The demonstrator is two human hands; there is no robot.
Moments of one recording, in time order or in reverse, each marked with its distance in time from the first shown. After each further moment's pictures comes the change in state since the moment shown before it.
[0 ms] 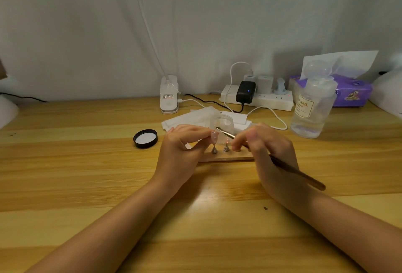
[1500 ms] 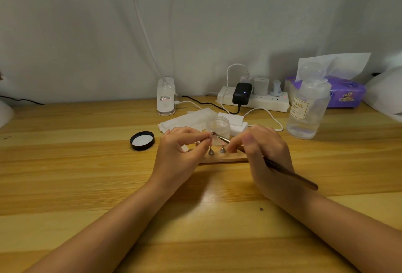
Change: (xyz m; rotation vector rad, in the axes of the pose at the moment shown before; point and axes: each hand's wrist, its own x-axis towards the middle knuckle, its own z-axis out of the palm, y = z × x) left_hand -0.001 0.012 -0.001 0.015 -0.020 -0.095; right_hand -0.001 0.009 0.001 -0.152 0.068 -0.114
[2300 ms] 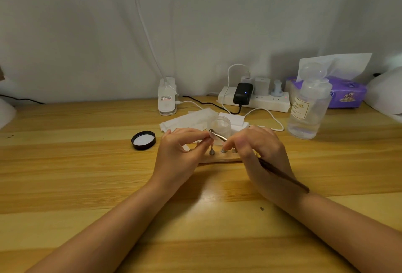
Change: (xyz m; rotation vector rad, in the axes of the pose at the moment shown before) left_hand 0.000 -0.005 0.000 0.001 0.008 0.011; right_hand 0.003 -0.008 -0.001 -0.017 -0.067 0.025
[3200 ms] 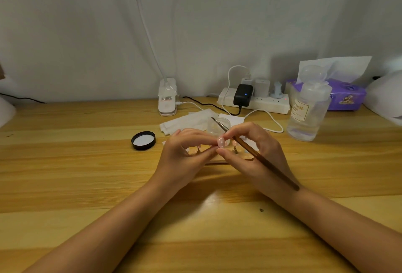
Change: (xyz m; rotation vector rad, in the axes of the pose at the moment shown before) left_hand 0.000 0.005 -0.002 -0.064 -0.098 0.132; right_hand 0.009 -0.009 -0.005 0.075 -0.104 0.123
